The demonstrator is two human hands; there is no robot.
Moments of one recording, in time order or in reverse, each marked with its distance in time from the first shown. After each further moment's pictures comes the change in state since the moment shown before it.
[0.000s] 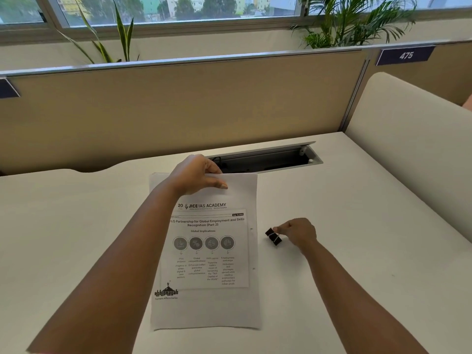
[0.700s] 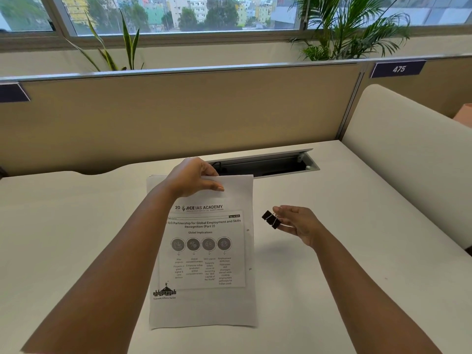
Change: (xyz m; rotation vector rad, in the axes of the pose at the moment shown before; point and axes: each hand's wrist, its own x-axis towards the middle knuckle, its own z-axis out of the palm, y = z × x) left_hand -0.014 0.003 -0.009 -0.021 0.025 0.028; right_hand -0.023 -0.027 -0.033 0.666 -0.265 -0.049
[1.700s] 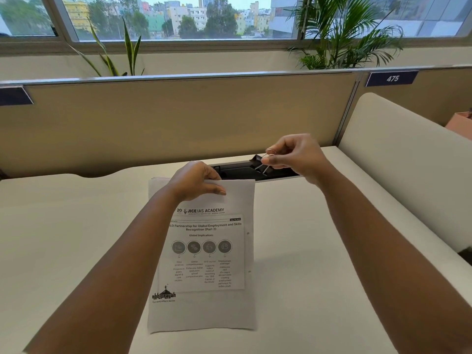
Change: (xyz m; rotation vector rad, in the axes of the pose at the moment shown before) left_hand -0.006 0.007 0.002 0.040 0.028 0.008; right_hand -0.050 -0.135 0.045 -0.454 -0.093 -0.632
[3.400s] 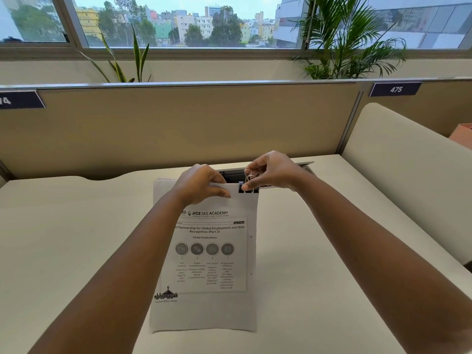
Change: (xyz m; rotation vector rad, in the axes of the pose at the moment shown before) left_hand -0.006 0.008 -0.006 0.069 0.066 -0.015; right_hand 0.015 -0.005 0.039 -0.414 -0.248 0.137
